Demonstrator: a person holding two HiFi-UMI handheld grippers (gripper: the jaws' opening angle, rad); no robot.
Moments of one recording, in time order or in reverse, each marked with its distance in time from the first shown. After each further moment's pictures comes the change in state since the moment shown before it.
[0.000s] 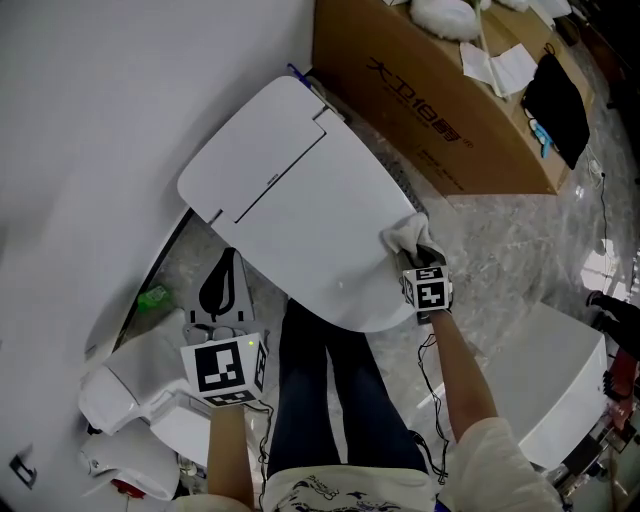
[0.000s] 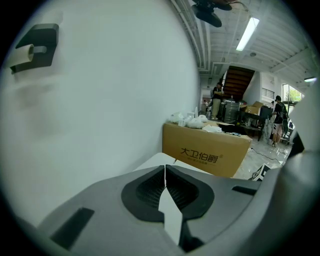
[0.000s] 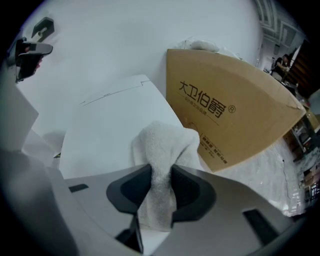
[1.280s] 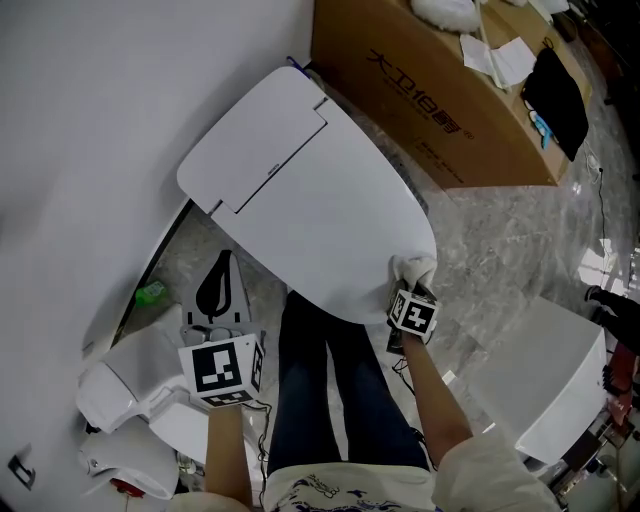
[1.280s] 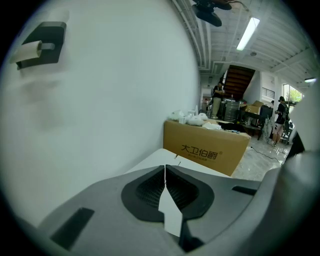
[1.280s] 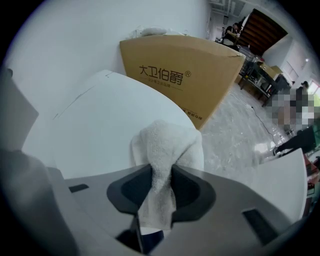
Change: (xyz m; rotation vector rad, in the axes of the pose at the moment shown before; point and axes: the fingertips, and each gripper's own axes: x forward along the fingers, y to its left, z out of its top) left arm -0.016 0.008 -0.022 -0.004 0.016 0.000; right arm -0.041 0.032 -0.102 0.474 0.150 -0.229
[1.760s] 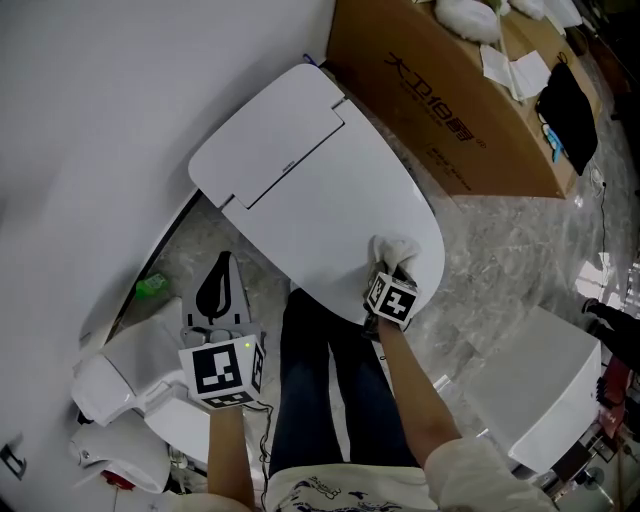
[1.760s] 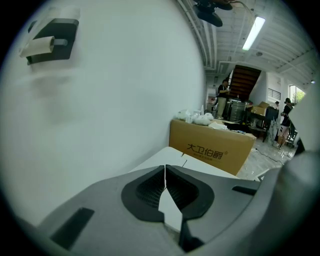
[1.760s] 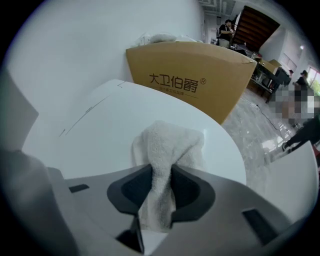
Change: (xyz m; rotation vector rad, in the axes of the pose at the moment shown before) left arm -0.009 0.027 -0.013 -0.037 0.008 0.049; right arm 0.005 0.091 0.042 0.058 -0.074 0.071
